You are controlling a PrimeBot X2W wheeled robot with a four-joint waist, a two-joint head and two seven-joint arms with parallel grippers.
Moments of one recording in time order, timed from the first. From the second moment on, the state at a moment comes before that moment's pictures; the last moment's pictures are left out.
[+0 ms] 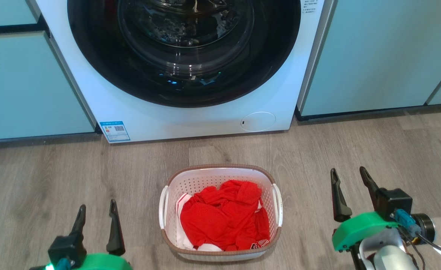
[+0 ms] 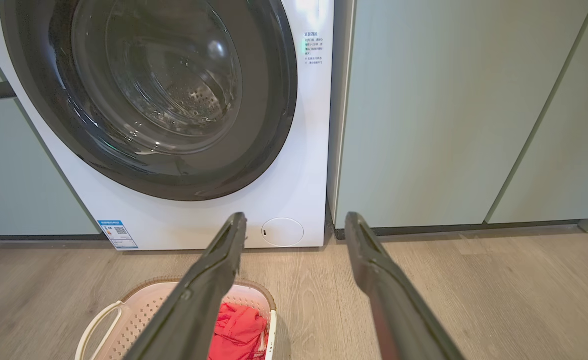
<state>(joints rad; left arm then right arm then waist) 0.19 0.06 -0.08 0.11 -0.18 0.10 -0.26 -0.03 -0.05 0.09 0.26 0.17 0.13 -0.25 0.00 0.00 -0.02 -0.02</state>
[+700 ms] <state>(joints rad) 0.20 0.05 -0.08 0.22 -0.33 0.08 -0.22 0.03 -0.04 0.09 0.36 0.32 0.13 -0.22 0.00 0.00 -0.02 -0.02</state>
